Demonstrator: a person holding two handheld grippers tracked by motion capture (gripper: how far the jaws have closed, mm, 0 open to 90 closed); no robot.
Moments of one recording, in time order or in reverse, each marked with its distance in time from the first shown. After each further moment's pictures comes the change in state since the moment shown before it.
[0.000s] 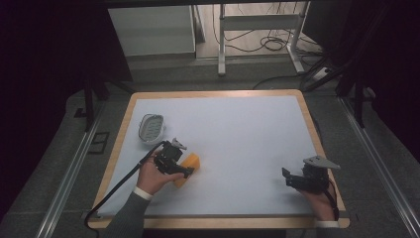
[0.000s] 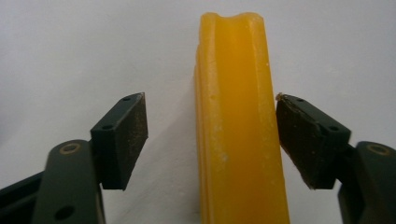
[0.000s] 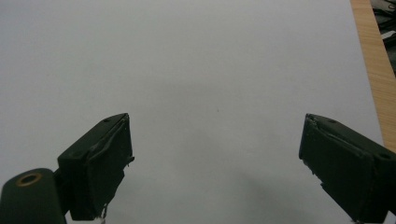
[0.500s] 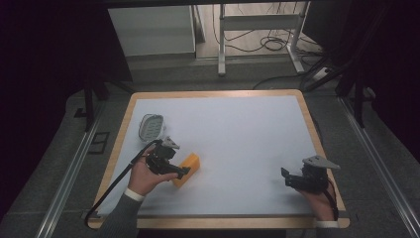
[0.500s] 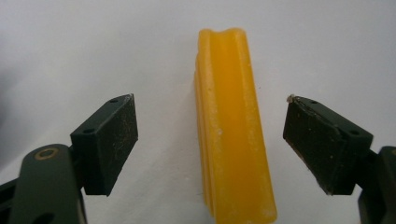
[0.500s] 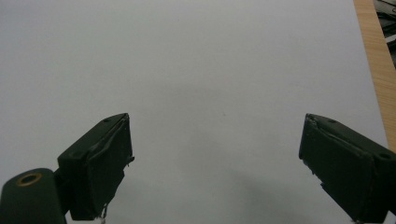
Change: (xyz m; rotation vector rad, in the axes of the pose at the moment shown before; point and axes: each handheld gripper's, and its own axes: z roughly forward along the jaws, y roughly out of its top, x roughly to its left) left arm 0.004 -0.006 -0.027 -0.058 -0.020 0.018; right arm 0.003 0.002 -0.001 -0.010 0.012 -0.004
